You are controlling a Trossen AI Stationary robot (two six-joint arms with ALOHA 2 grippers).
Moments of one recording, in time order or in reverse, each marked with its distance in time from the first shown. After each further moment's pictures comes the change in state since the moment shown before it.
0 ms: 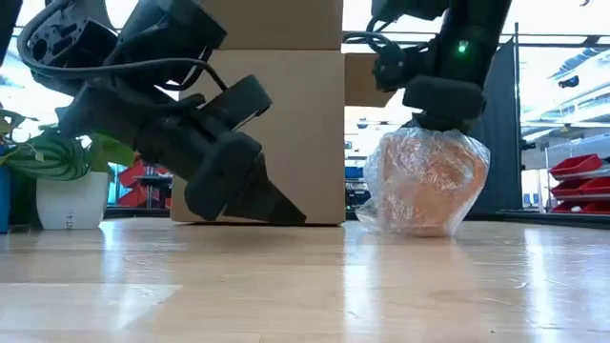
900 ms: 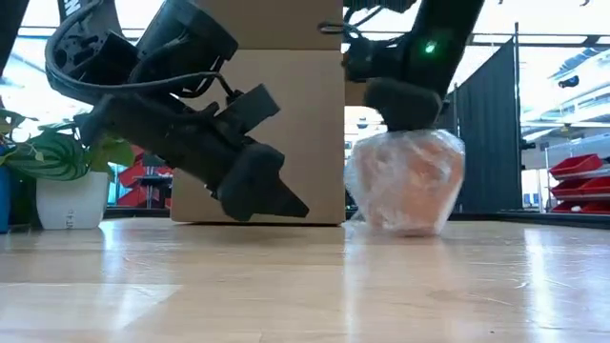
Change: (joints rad) left arm 0.043 0.011 0.000 0.033 -0.106 0.030; right arm -0.010 0.090 0.099 0.112 0.122 -0.137
